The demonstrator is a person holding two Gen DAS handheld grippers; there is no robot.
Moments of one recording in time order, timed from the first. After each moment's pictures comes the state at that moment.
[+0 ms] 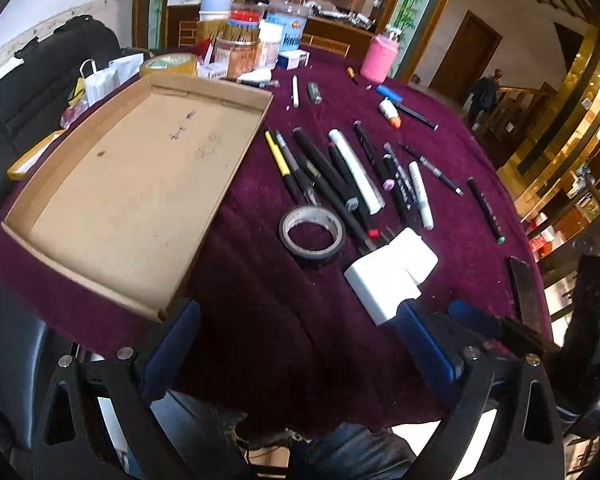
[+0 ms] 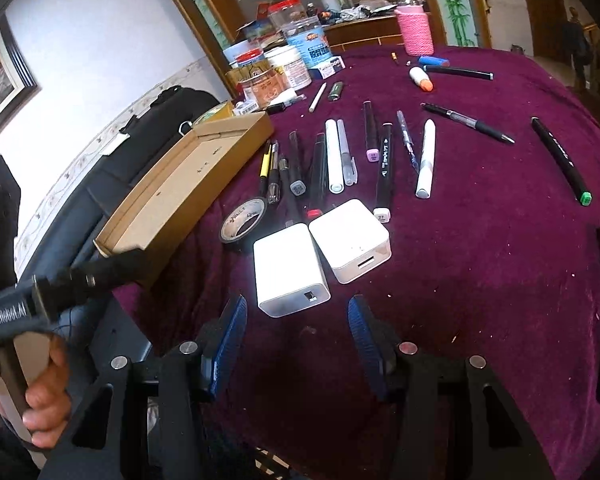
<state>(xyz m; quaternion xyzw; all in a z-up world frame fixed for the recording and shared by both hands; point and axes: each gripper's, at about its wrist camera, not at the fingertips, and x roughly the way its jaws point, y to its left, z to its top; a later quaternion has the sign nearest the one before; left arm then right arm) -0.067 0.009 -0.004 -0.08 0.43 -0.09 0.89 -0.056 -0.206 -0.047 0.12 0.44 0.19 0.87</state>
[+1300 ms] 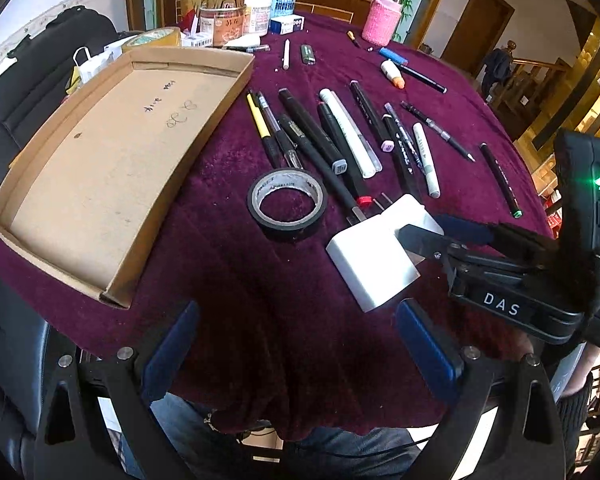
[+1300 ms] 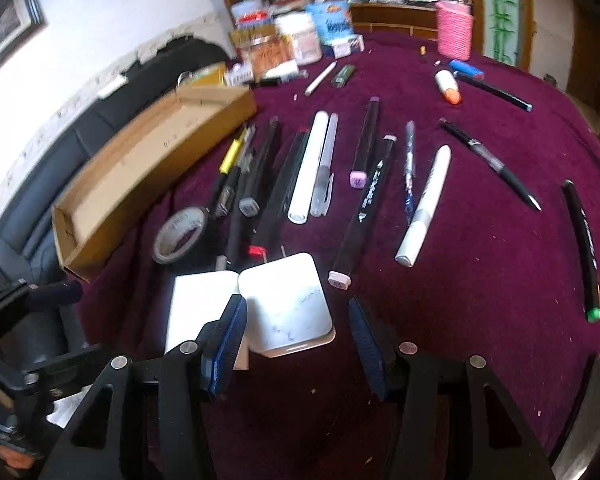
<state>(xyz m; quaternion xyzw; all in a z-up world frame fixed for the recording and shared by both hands) -0.022 -0.034 -0.024 -0.04 0.52 -0.07 0.85 0.024 -0.207 -0.067 0.01 0.48 0.23 0.85</state>
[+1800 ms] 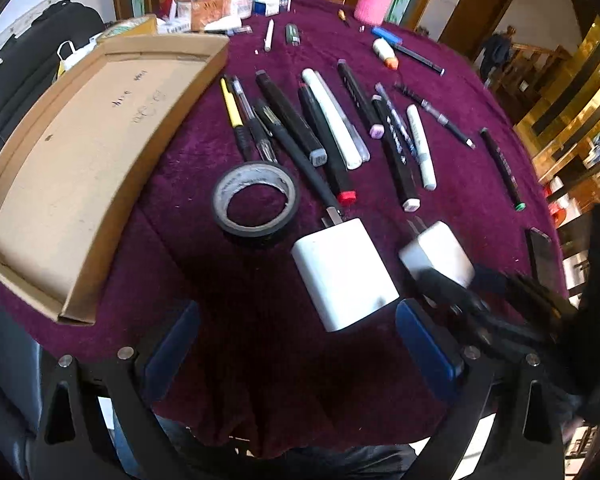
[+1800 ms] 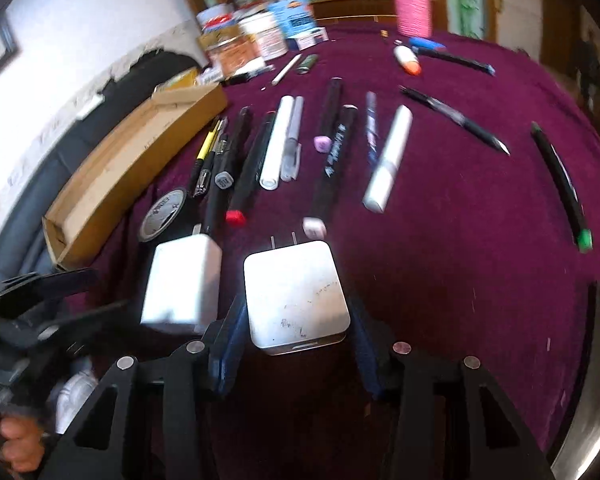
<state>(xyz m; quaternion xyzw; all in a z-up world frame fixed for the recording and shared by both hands) 0.003 -0.059 -0.037 -0.04 0.55 -0.08 0.83 -0.011 -0.235 -0.074 0.07 0.47 0.17 0.86</state>
